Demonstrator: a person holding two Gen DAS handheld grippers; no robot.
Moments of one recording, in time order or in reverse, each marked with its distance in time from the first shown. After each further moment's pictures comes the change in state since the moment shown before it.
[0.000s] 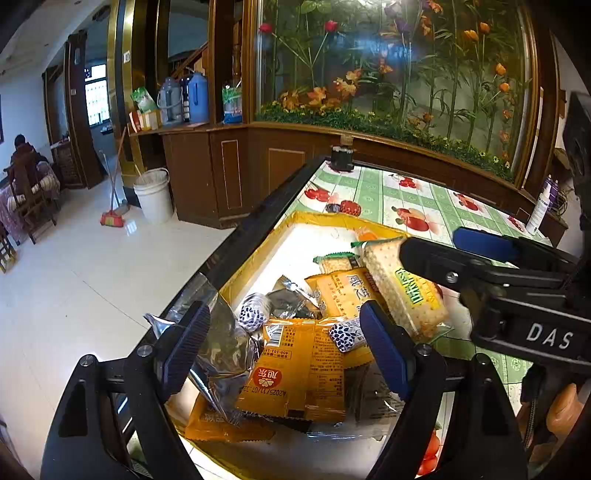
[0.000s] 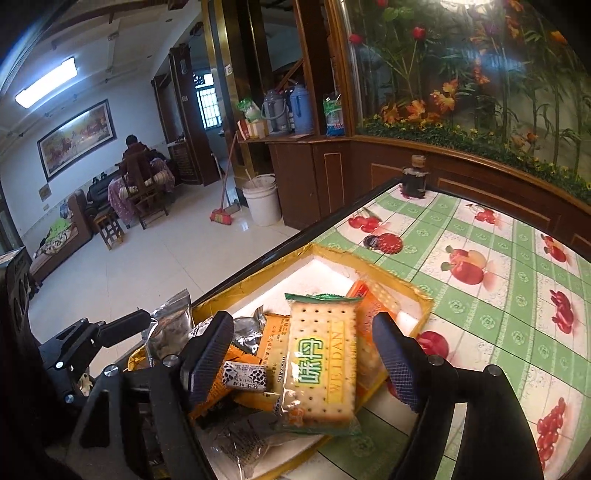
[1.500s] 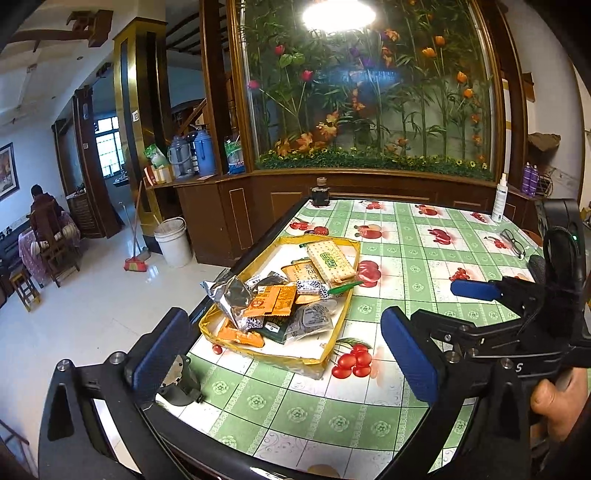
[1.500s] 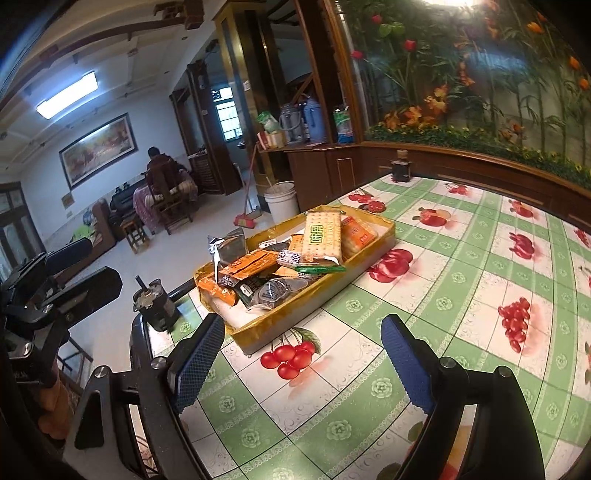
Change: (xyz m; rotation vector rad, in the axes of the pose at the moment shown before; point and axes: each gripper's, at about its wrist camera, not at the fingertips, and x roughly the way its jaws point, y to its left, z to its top) left arm -0.167 -0.051 -0.055 0.100 -0.163 0.060; right arm -0.142 -0.009 -0.102 -0.030 -0.028 0.099
